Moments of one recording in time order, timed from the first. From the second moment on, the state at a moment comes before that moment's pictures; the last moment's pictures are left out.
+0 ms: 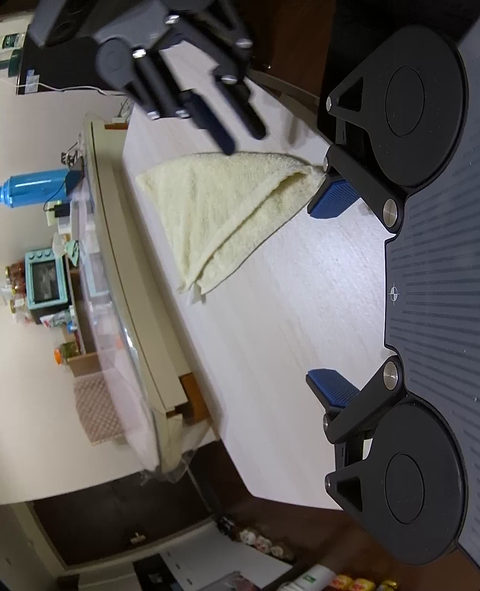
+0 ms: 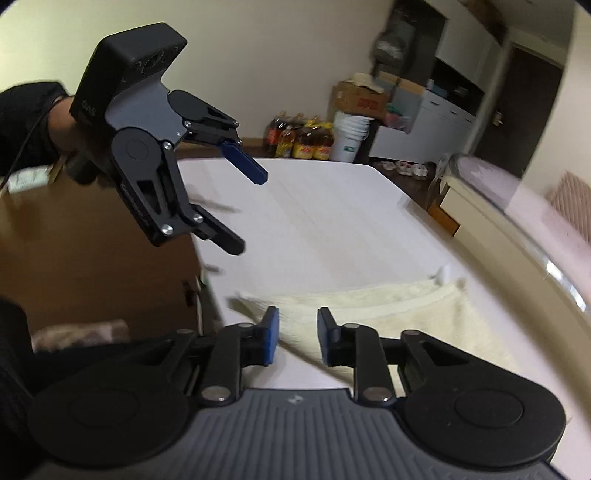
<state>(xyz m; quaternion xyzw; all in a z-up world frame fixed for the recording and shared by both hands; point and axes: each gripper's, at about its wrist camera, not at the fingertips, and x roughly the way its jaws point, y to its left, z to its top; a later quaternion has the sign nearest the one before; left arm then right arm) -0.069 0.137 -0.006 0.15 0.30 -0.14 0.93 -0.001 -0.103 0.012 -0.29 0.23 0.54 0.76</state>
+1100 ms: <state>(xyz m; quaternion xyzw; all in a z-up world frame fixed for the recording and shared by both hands) -0.099 0.162 -0.003 0.12 0.28 -0.15 0.94 -0.040 -0.056 -0.012 -0.35 0.21 0.51 0.75</state>
